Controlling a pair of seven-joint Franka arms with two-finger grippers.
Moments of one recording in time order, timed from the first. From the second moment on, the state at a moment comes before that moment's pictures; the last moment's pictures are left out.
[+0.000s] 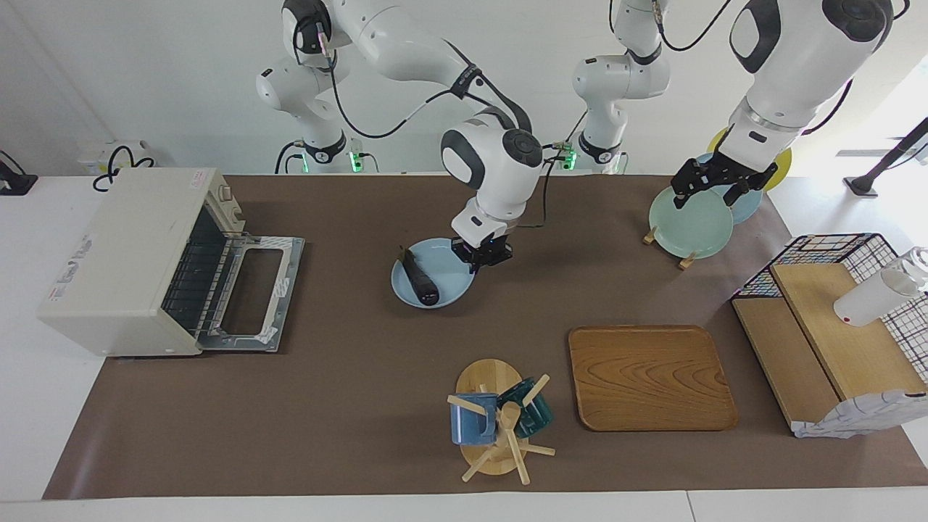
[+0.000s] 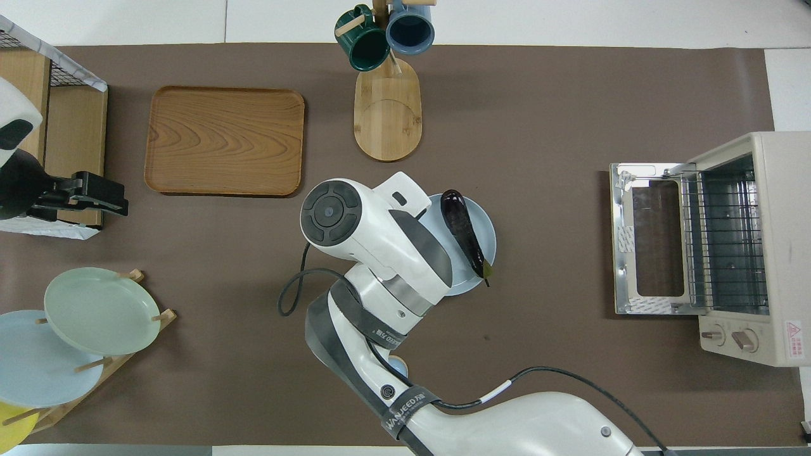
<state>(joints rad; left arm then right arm) -0.05 -0.03 -0.05 -1.65 -0.02 1.57 -0.09 0.79 0.52 -0.09 -1.49 -0.08 1.91 0.81</state>
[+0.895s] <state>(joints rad) -0.04 -0.03 -0.05 -1.66 -0.02 1.59 -0.09 0.77 0.53 -0.04 -1.54 0.01 2.13 0.88</state>
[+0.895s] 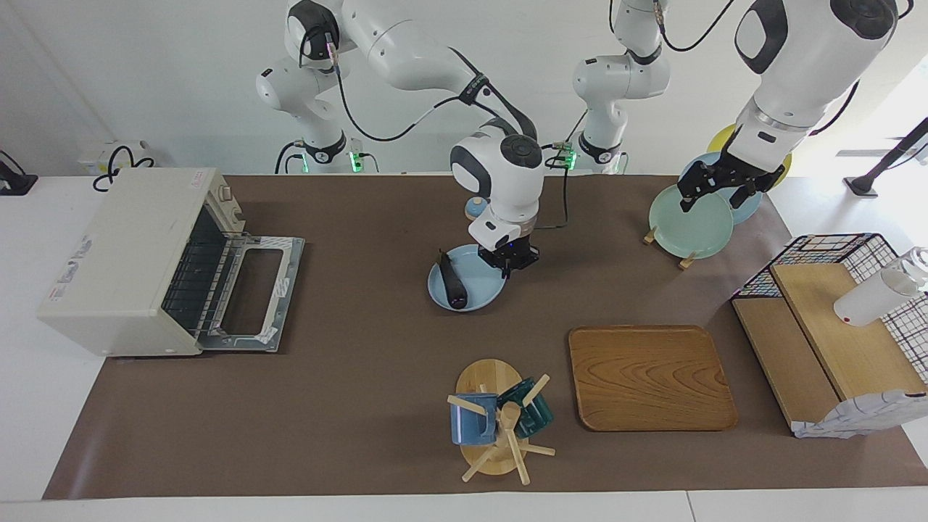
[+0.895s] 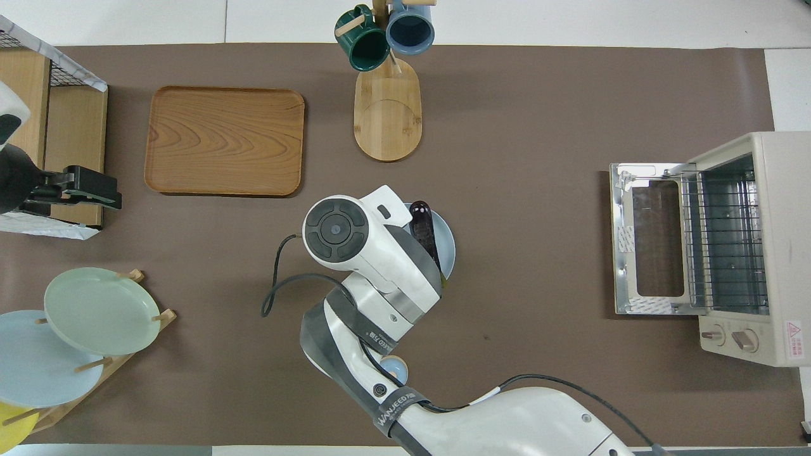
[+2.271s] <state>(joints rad) -0.48 0.19 -0.09 -1.81 -0.08 2.08 -0.52 0.23 0.27 -0.06 -2.03 -0.24 2.07 0.37</state>
